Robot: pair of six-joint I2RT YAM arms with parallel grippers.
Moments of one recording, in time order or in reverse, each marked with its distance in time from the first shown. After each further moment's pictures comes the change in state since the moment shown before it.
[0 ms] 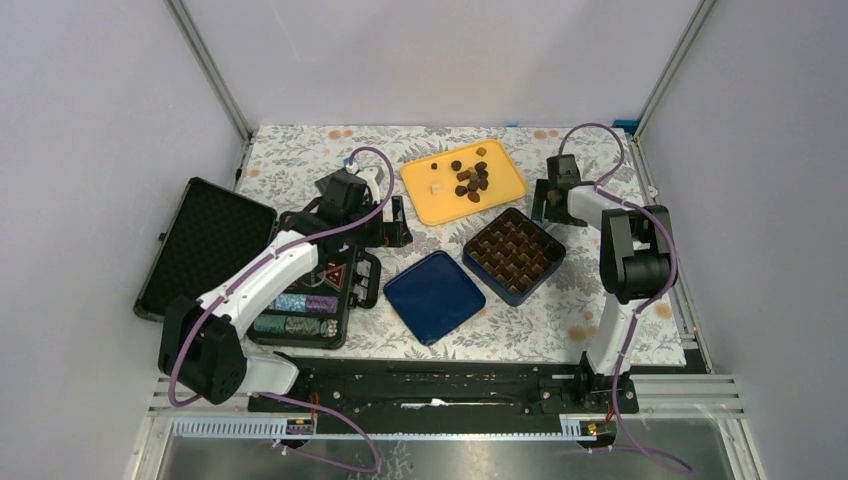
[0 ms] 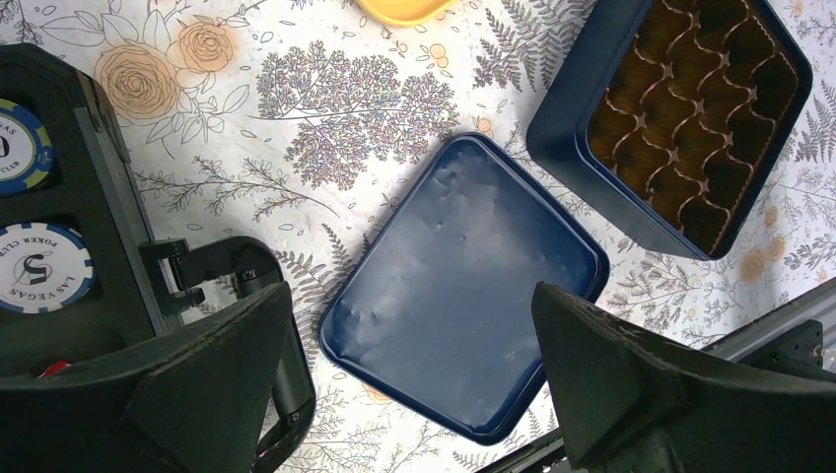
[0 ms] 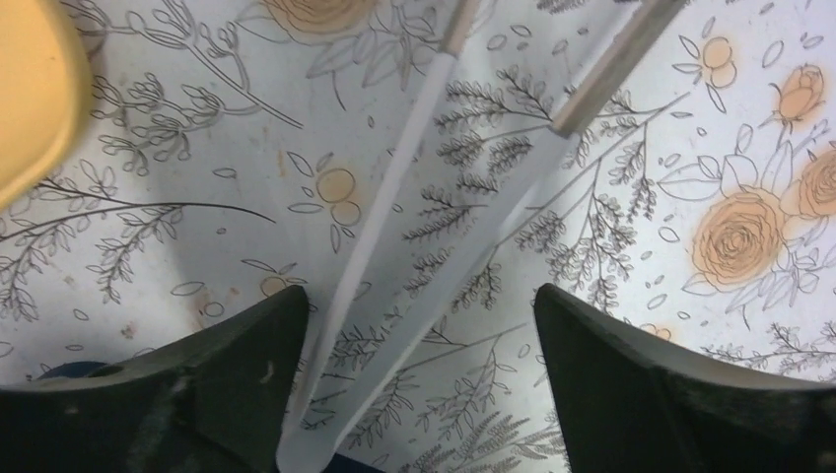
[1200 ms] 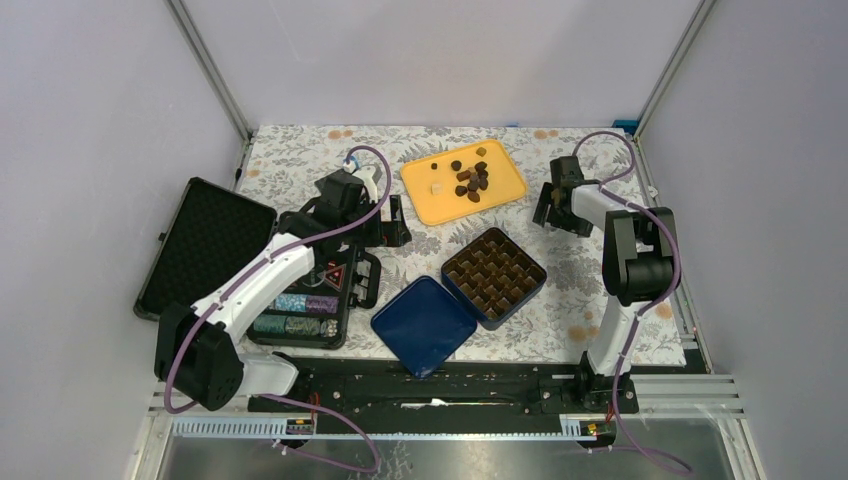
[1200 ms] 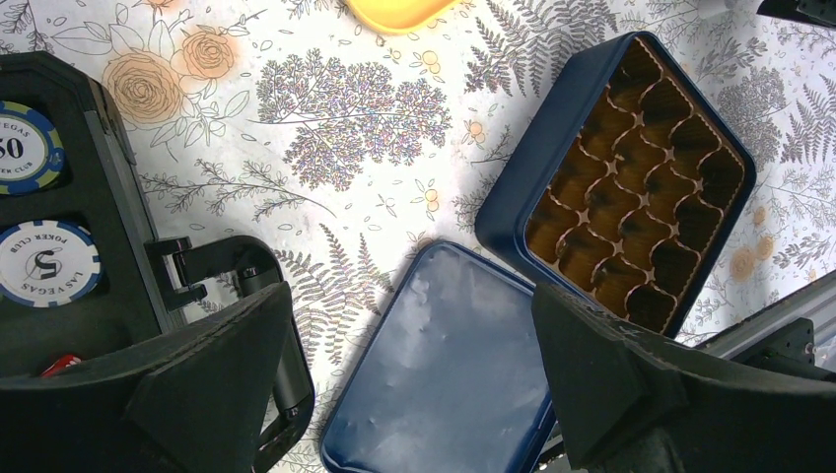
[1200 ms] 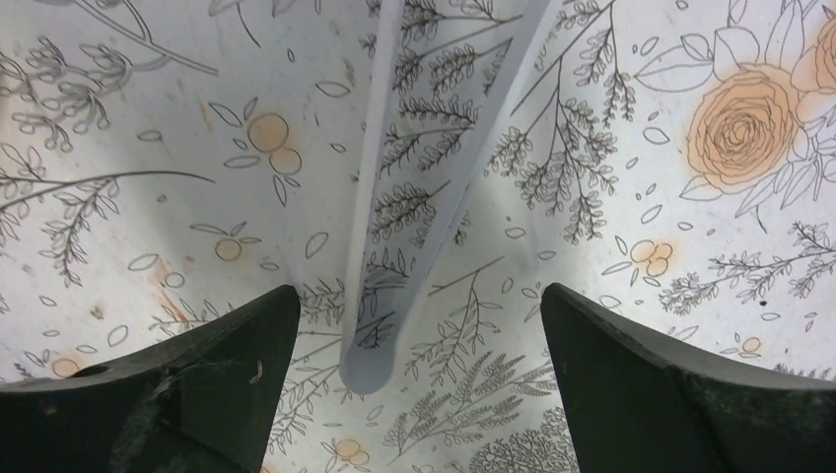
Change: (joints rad) left arm 0.000 -0.032 0.000 -0.006 0.000 0.001; right arm -0.021 -0.036 -0.004 -0.136 0.006 0.170
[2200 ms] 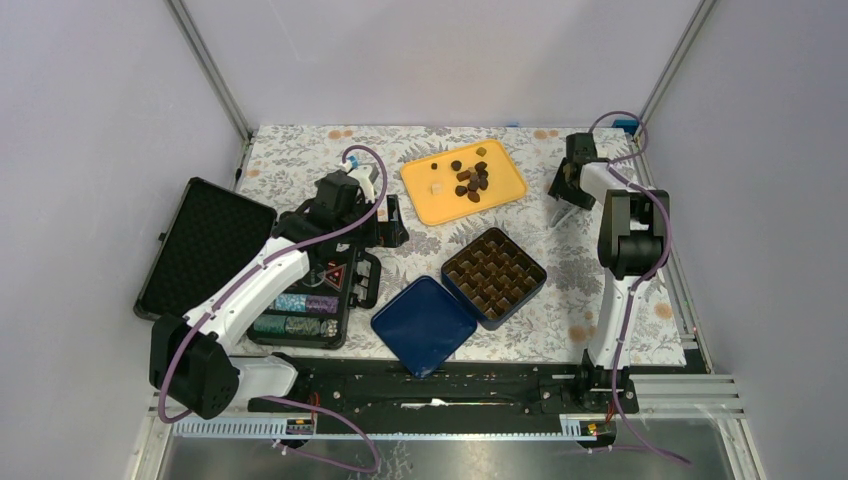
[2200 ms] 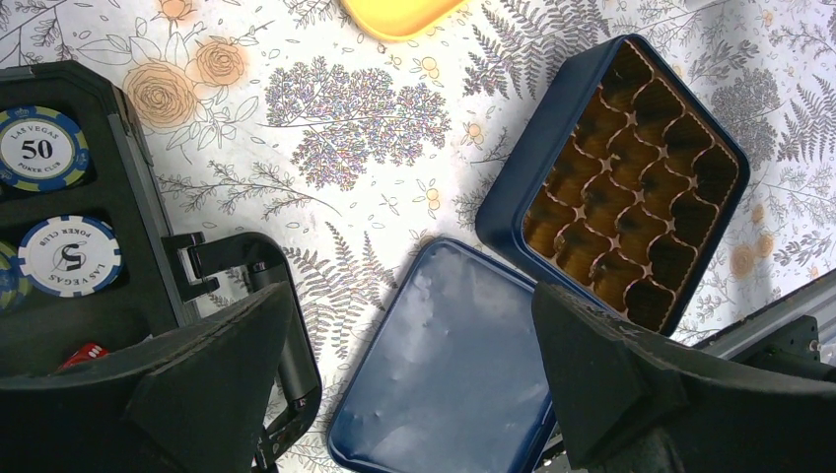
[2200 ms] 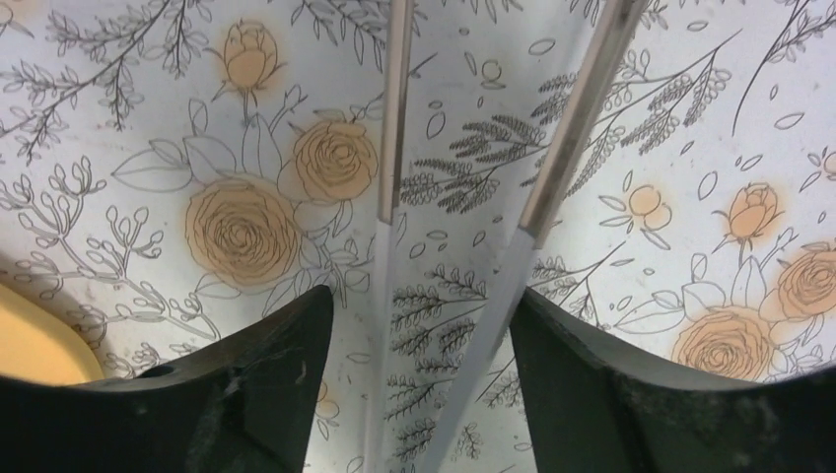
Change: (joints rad) left arm 0.000 -0.045 -0.001 -0.020 -0.011 0.015; right arm -0.100 0.241 0.325 0.012 -0.030 0.007
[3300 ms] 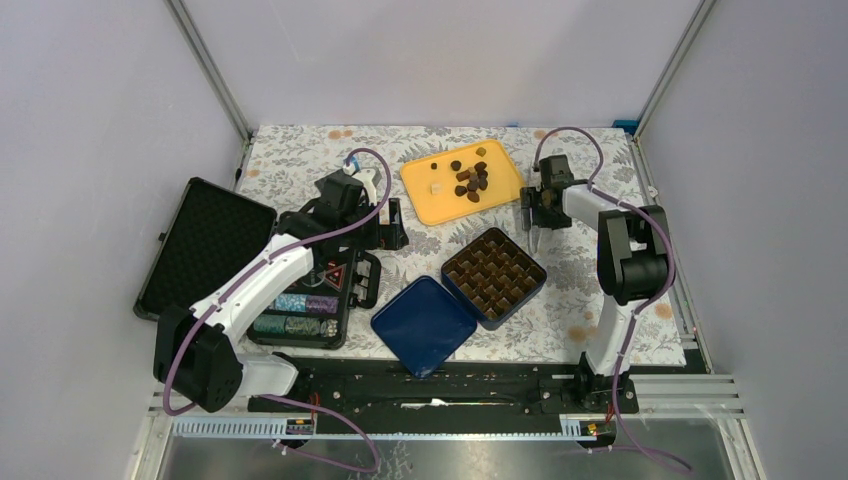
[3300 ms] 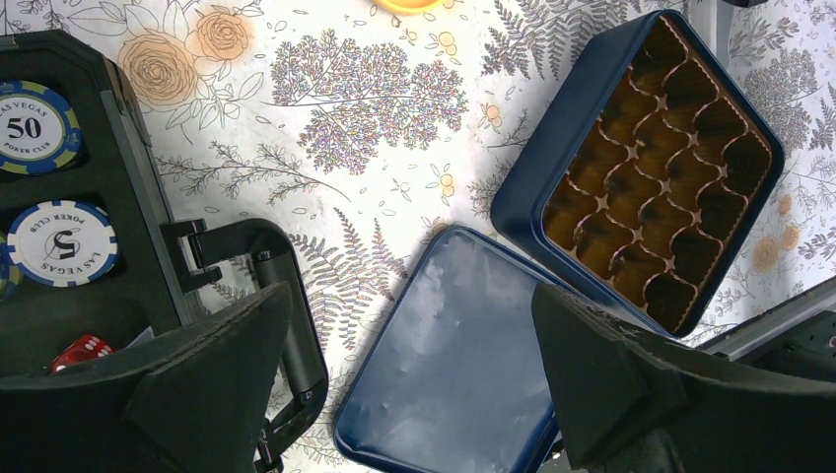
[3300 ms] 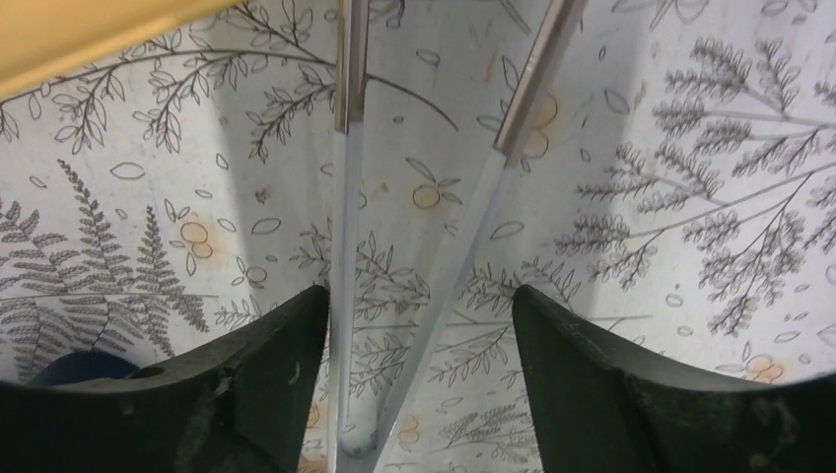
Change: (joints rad) left arm 0.000 0.037 0.000 -0.020 -0.004 0.007; right arm 0.150 -0.211 -0.295 0.047 -0.218 -0.334
